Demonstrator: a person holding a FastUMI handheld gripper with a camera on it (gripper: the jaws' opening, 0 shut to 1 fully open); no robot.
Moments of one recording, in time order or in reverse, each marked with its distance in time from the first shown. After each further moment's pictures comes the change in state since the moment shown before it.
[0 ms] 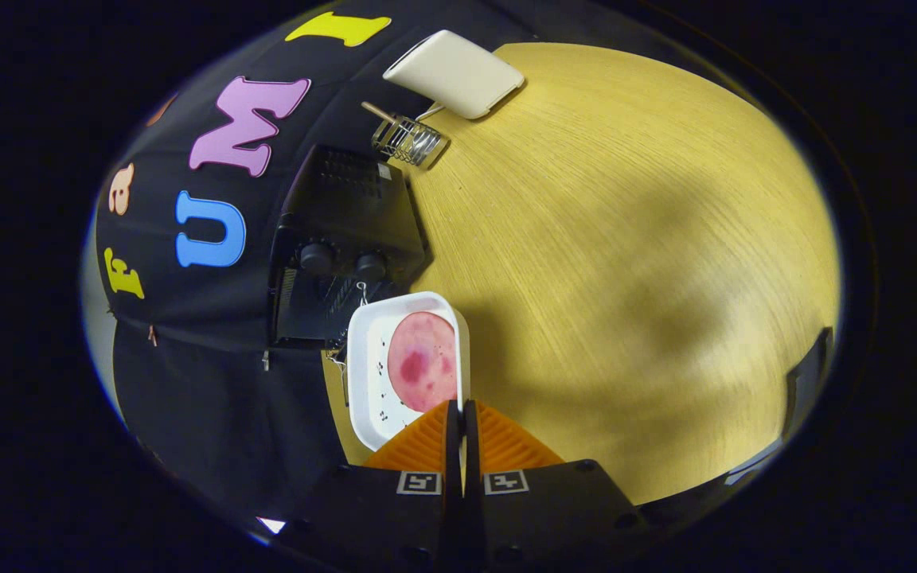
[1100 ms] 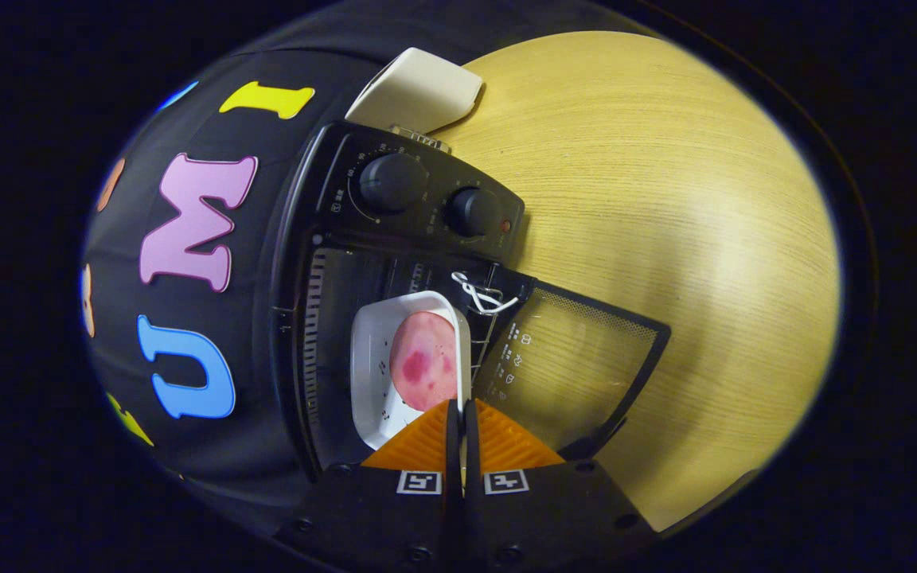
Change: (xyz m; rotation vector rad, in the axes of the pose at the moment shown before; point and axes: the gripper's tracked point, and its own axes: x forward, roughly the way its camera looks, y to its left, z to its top) arm 0.169 0.164 -0.009 0.517 -0.494 -0.102
